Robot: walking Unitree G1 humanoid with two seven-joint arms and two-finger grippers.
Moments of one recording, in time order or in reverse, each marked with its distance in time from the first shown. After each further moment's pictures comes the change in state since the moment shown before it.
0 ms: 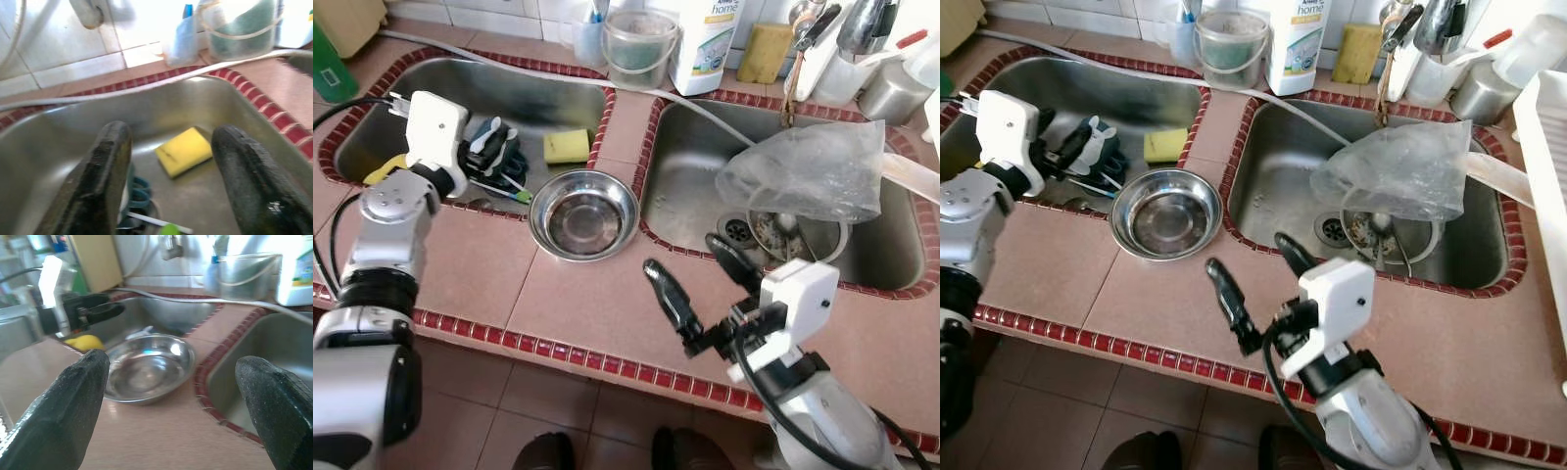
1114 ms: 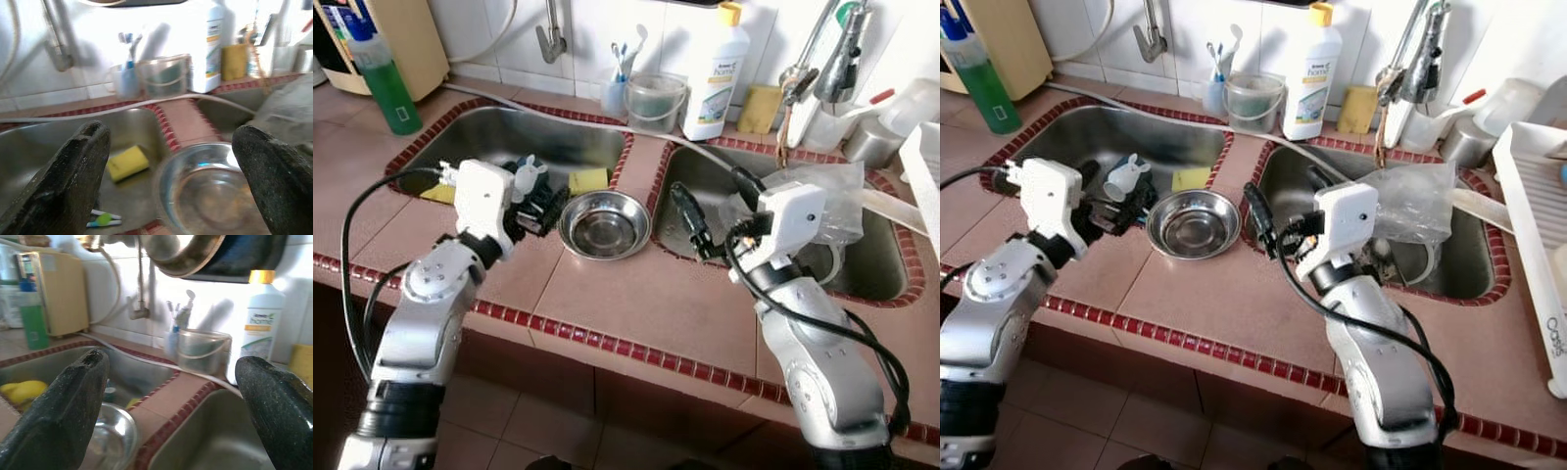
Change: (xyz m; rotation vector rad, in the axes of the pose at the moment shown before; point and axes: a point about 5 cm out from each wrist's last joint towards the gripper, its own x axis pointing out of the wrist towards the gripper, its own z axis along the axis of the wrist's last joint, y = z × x) left arm -0.054 -0.085 0.008 -0.146 -0.005 -0.162; right arm 0.071 -0.069 -0.004 -0.134 -0.083 -0.155
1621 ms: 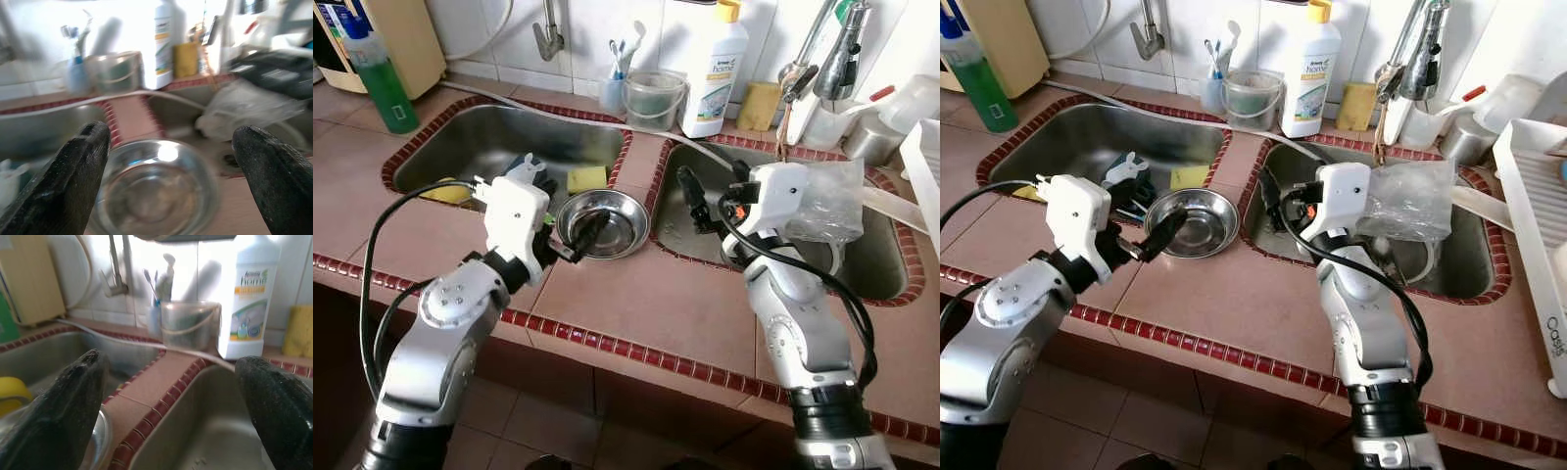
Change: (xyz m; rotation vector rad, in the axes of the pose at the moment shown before) left arm -0.011 -0.046 0.013 -0.056 0.000 -0.153; right arm 0.036 -0.016 -0.028 0.067 0.091 -0.067
